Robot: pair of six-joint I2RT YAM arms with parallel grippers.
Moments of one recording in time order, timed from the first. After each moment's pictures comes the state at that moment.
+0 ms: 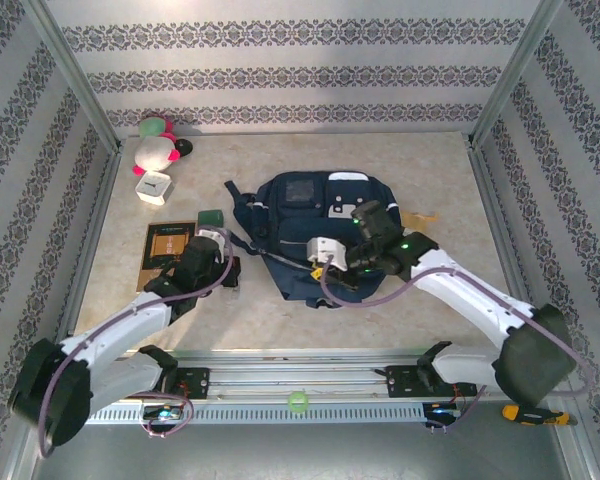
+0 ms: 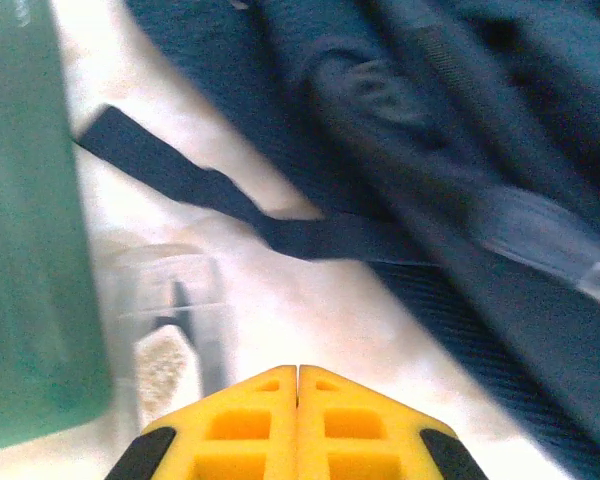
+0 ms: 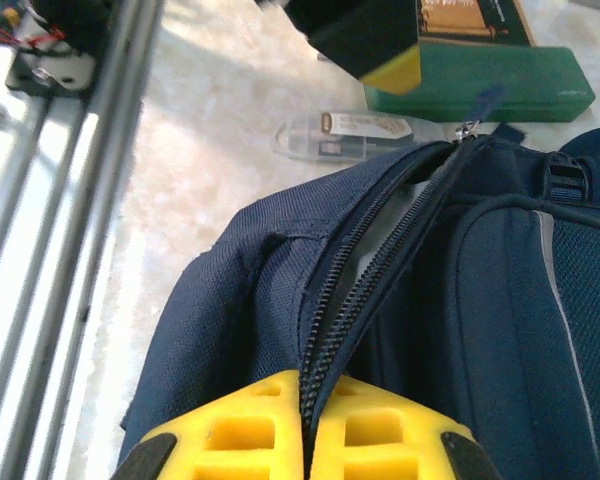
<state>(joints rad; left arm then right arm) -0.44 1.08 0.49 -0.14 0.00 -0.43 0.56 1.22 0.91 -0.60 -0.71 -0.78</state>
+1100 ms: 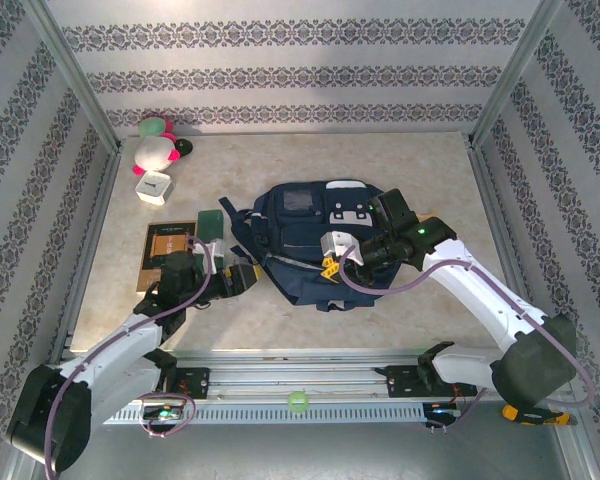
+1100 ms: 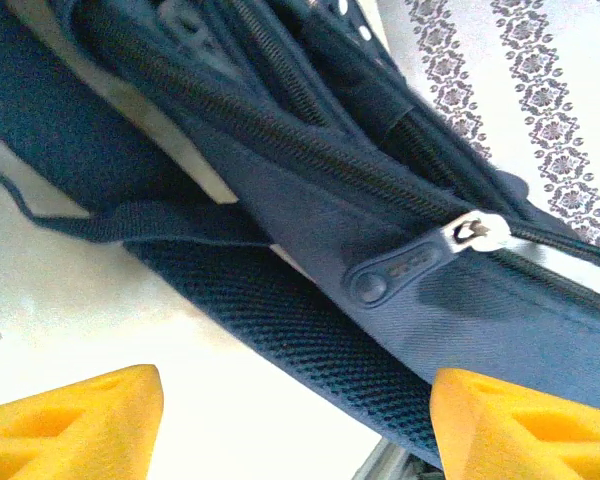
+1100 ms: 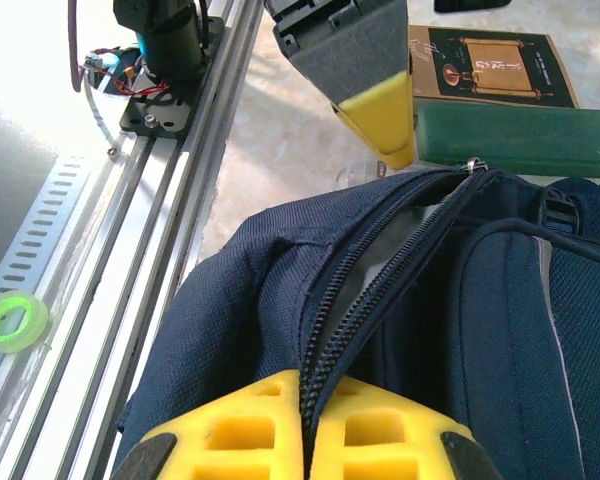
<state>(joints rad) -0.35 0.92 0.26 0.21 0.57 -0.81 0.48 1.24 1.04 -0.85 -0.88 -0.95</state>
